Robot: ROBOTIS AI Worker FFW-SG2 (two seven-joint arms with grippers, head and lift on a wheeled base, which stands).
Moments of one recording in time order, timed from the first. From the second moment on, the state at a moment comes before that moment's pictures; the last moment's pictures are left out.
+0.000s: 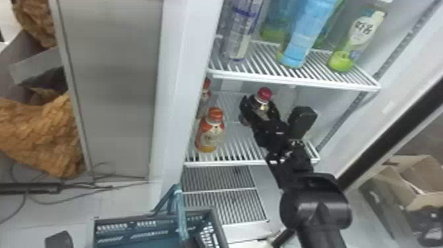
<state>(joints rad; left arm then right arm) 0.44 0.16 -0.17 -1.94 1.38 0.93 -0.32 -0.03 -0.18 -0.13 -1.60 -0.22 0.05 0.16</state>
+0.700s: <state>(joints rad) 0.44 0.16 -0.17 -1.94 1.38 0.92 -0.32 0.15 -0.18 -0.17 -1.89 -0.28 0.19 0.18</state>
